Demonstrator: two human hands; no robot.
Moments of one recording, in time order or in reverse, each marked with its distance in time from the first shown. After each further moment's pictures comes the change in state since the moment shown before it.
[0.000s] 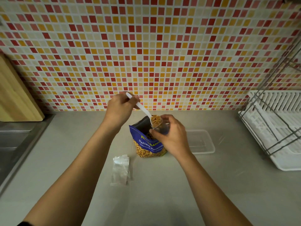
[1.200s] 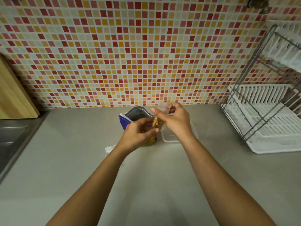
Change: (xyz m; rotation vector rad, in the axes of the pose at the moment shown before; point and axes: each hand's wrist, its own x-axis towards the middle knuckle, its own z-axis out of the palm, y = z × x) left_hand -0.083 -0.053 0.057 -0.042 -0.437 0.119; right_hand -0.021 -0.022 -0.068 0.235 0.077 0.263
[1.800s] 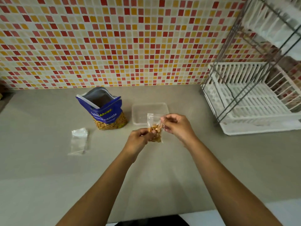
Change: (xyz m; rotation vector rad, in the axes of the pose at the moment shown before) left_hand 0.007 -0.033 0.167 -0.343 0.062 -0.389; right_hand 0.009 0.132 -0.116 0.113 -0.186 0.208
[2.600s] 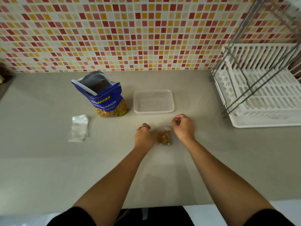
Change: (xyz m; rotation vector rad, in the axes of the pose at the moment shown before) left_hand 0.030 -0.046 0.030 0.679 0.246 -0.117; right_hand 0.044 0.097 -0.002 -0.567 0.231 -0.018
